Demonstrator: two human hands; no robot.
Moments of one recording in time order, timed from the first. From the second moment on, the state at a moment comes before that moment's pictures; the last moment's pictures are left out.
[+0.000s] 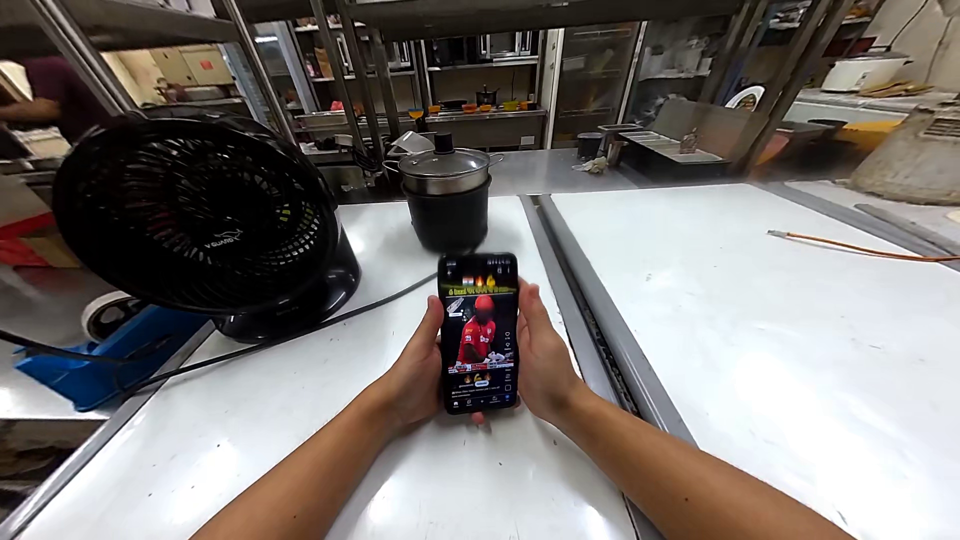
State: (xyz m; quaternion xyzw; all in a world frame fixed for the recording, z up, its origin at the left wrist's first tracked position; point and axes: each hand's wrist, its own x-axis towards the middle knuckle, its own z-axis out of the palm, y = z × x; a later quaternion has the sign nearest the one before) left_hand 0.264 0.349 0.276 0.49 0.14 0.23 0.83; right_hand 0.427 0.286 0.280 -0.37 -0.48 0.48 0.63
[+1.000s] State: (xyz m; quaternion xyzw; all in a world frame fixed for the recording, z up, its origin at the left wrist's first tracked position) left_hand 0.264 0.350 0.275 0.49 0.13 0.22 0.83; right_hand 0.426 0.284 0.282 -0.38 -0.47 0.47 0.64
